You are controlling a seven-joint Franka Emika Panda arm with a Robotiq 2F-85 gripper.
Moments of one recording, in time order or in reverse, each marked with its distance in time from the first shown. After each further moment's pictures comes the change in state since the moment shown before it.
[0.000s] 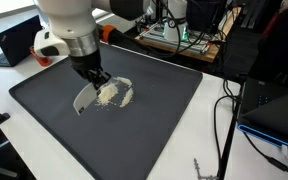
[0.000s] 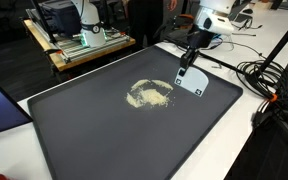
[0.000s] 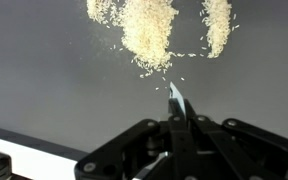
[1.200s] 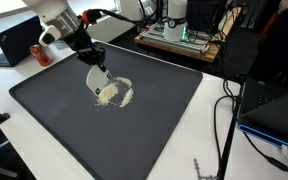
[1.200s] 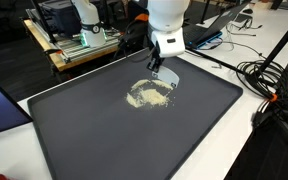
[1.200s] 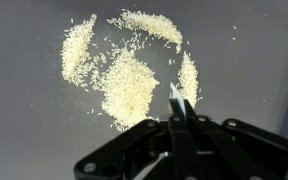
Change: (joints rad) arm -0.293 -0.115 0.087 -0.189 0.376 -0.107 -0.516
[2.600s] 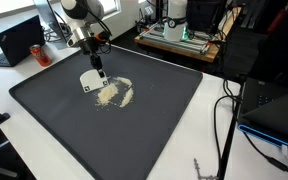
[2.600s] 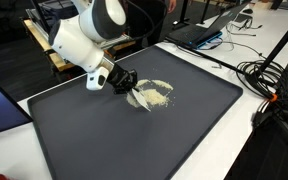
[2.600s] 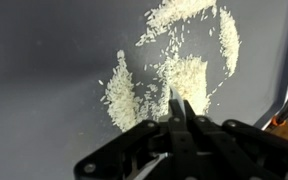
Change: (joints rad) arm -0.281 -0.039 0.008 -0.459 0.824 0.473 -0.386
